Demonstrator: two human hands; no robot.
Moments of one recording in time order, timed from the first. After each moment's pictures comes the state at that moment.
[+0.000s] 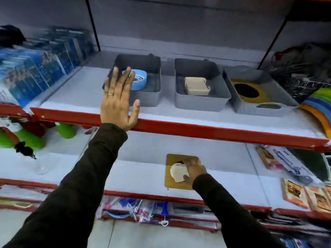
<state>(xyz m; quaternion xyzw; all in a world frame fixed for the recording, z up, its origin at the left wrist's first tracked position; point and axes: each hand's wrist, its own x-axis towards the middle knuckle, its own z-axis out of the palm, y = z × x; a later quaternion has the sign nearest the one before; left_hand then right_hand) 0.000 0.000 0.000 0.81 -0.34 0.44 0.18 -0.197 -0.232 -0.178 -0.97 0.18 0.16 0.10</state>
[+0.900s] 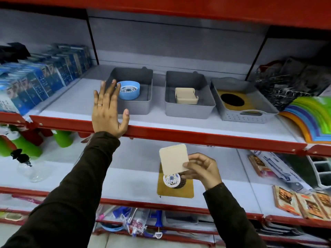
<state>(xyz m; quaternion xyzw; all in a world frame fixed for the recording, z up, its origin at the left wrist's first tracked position) -0.006 0.000 -0.006 0.84 -0.25 0.44 0.17 -0.265 -0.222 -0.043 -0.63 0.18 -0.11 0.75</state>
